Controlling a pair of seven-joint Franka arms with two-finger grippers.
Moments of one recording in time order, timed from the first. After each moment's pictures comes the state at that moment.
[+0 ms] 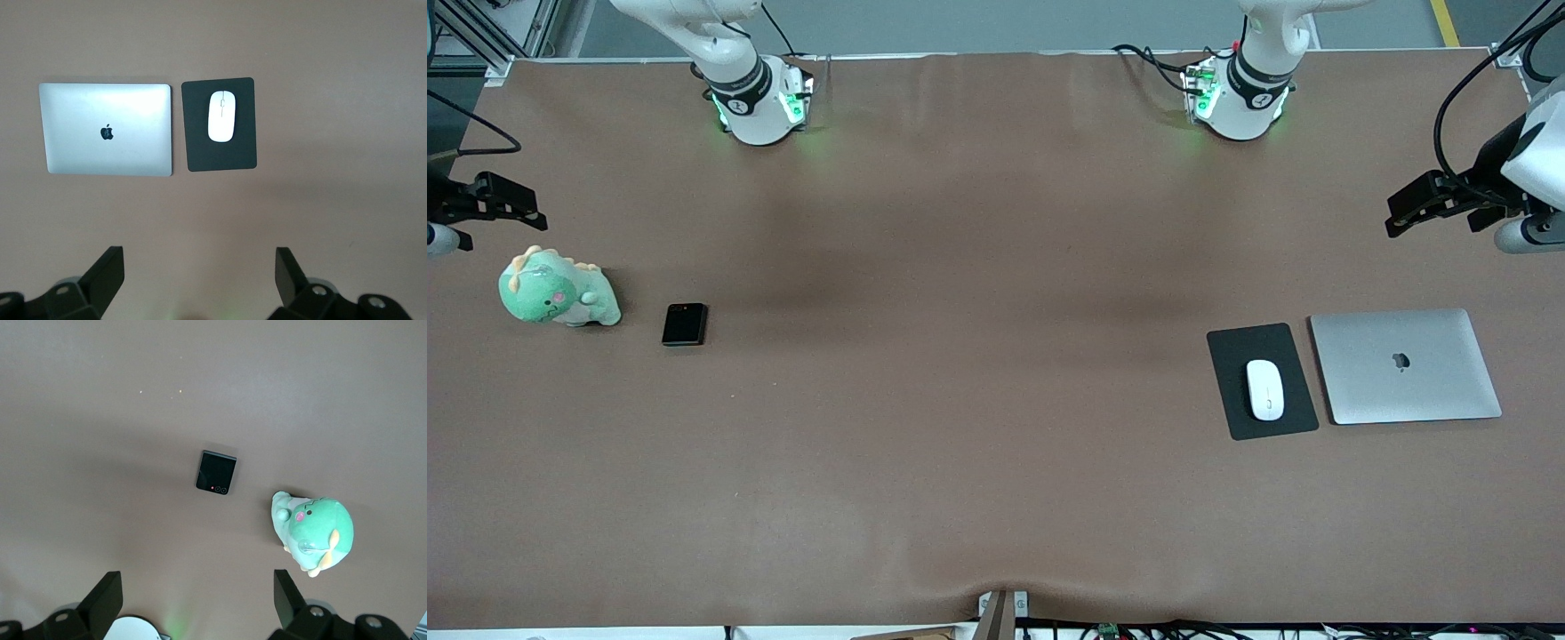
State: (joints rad) left arm 0.09 0.01 -0.18 -1.51 0.01 1.49 -0.14; right arm -0.06 -0.02 -0.10 -1.68 -0.02 1.53 -0.44
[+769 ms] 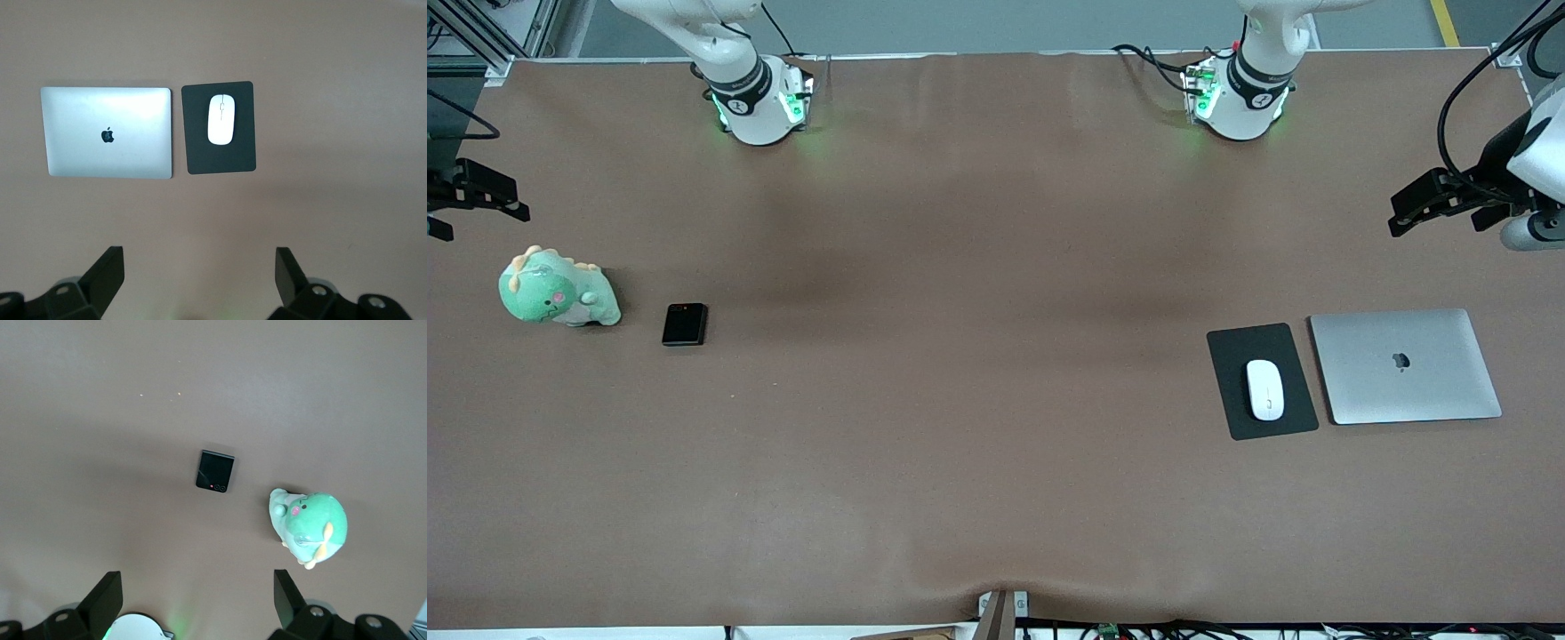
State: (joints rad) left arm 0.09 0.01 -0.18 -1.50 0.01 1.49 -0.14; right arm -0.08 -0.02 -0.08 -1.63 -0.02 1.49 -0.43
